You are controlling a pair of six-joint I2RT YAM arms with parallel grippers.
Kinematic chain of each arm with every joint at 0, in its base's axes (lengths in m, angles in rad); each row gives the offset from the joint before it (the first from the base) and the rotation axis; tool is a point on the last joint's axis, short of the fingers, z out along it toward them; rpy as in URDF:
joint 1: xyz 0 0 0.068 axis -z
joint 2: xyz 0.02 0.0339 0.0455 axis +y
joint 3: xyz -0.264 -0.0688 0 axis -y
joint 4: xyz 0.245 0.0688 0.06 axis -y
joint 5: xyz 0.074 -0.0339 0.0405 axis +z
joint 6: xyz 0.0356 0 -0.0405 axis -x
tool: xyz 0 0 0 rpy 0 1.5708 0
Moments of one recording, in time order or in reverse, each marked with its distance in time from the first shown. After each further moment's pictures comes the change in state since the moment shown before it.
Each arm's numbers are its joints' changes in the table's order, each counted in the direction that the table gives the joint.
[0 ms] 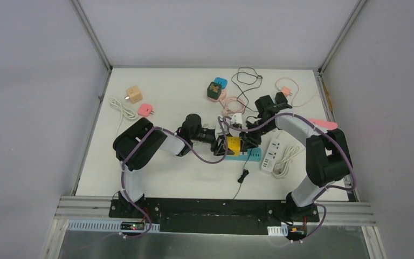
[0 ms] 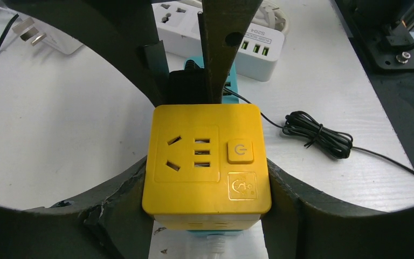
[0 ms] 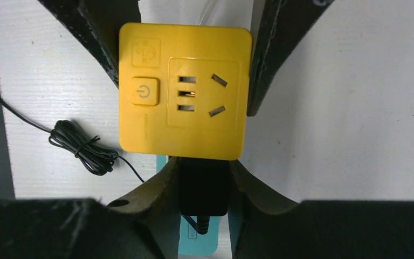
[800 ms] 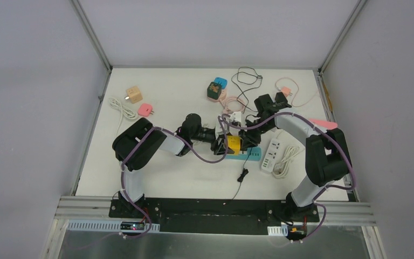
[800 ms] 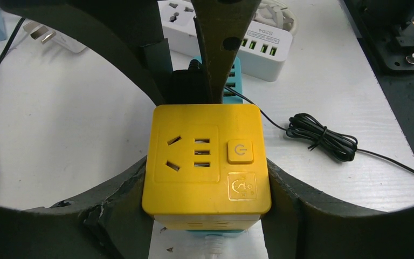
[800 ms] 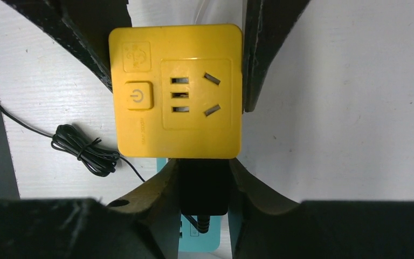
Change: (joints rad) left arm -0.002 -0.006 0.000 -0.013 -0.001 -0.021; right arm 0.003 0.031 0.039 -0.010 -0.020 -0.083
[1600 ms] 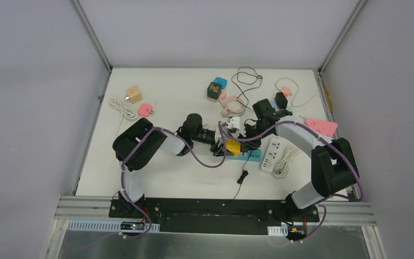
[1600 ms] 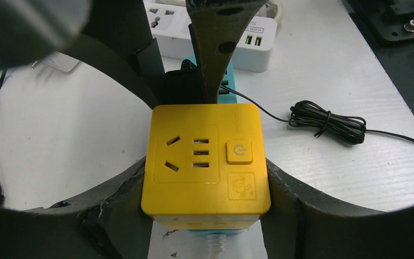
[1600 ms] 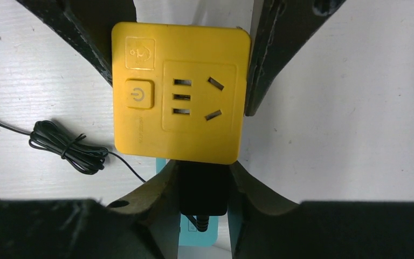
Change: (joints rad) left arm 0.007 0.000 0.010 -0.016 -0.015 -0.027; right arm -0.051 -0.102 -0.094 0.086 -0.094 -0.016
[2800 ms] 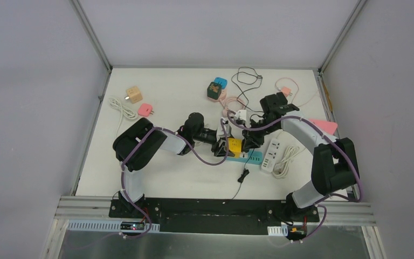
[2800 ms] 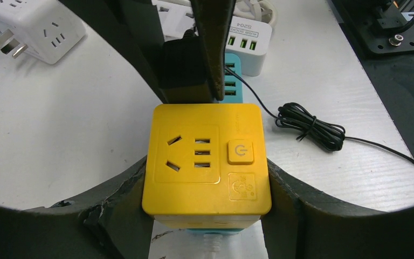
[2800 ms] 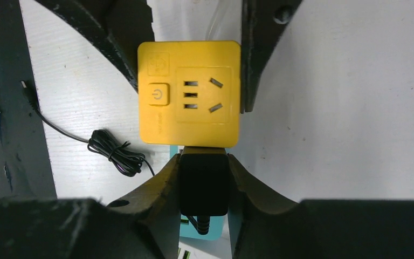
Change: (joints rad) left arm 0.007 0.000 0.022 -0.059 -0.006 -0.029; right arm 0.094 0.015 0.068 -0.116 0.168 -0.038
